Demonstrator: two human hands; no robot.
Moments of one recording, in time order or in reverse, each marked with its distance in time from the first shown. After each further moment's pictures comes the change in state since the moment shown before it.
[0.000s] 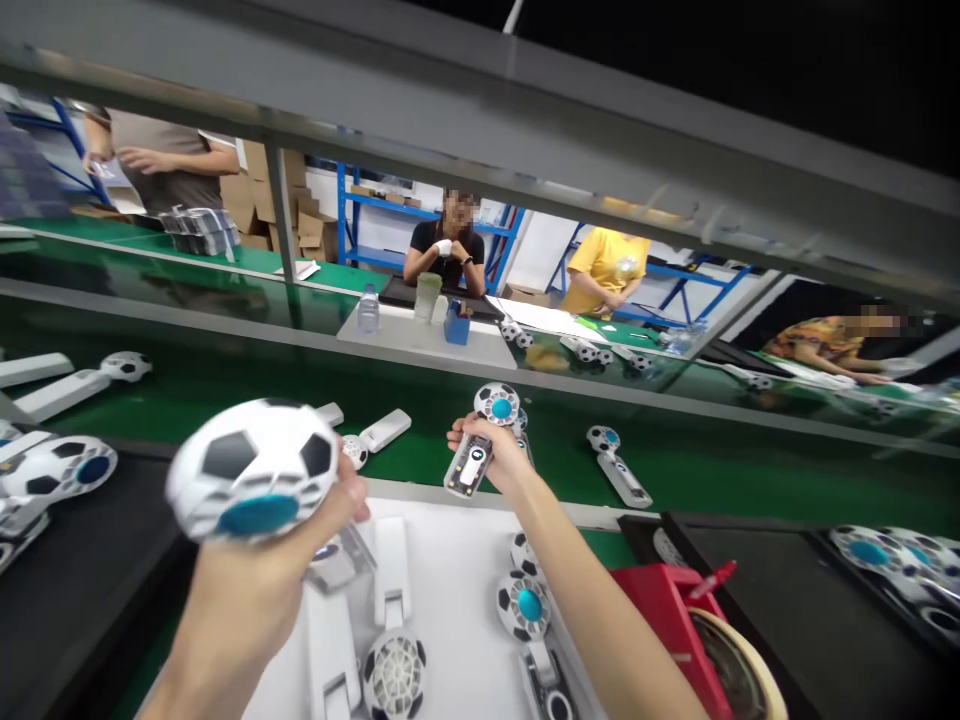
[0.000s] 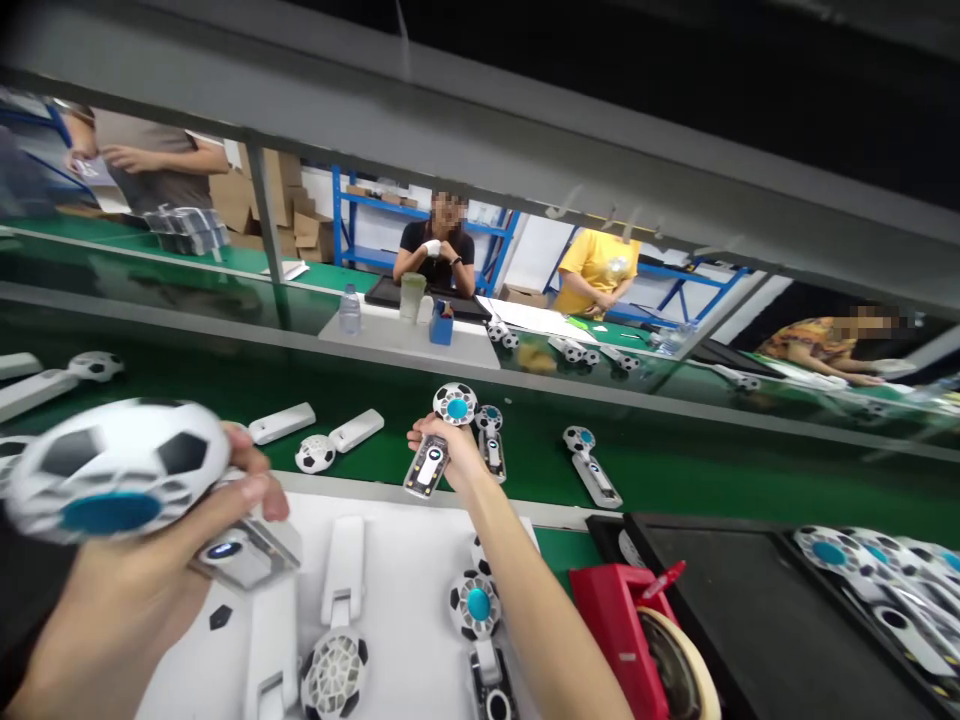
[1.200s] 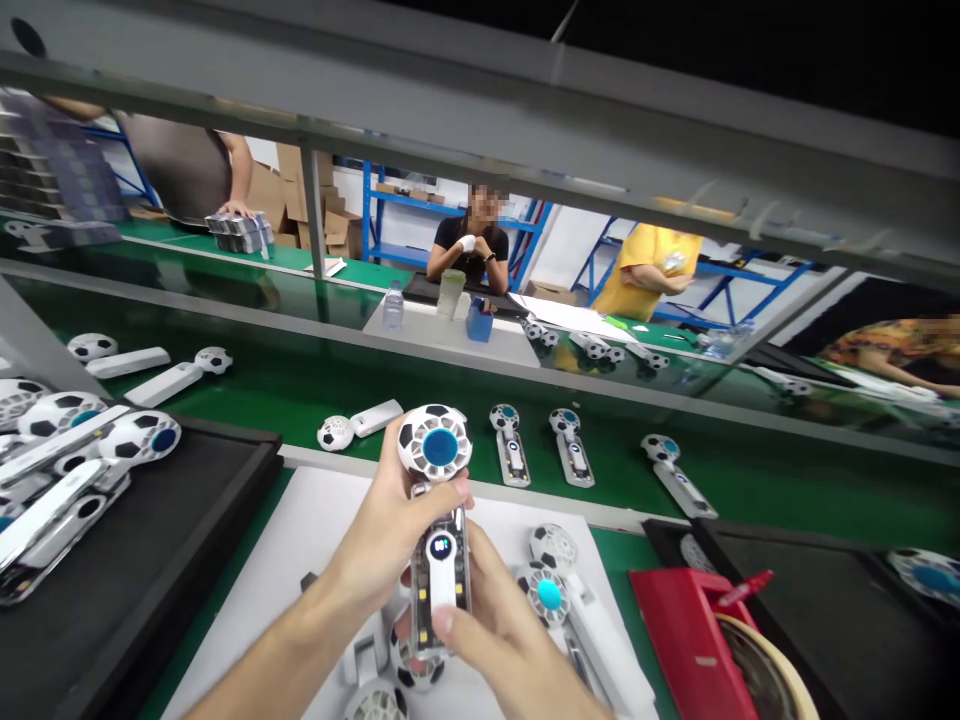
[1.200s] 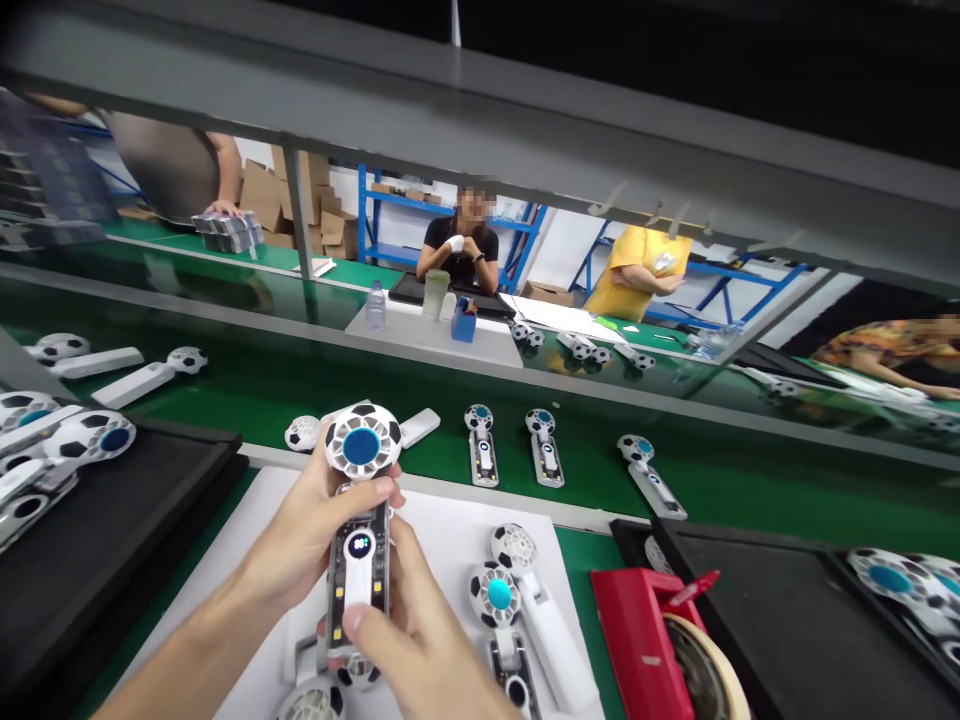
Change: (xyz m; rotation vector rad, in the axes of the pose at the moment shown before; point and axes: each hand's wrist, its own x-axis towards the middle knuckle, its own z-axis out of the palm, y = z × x) left_hand -0.001 -0.030 0.025 -0.035 -0.338 -0.240; right_hand -0.196 -0.002 0.066 0.119 -0.412 0.139
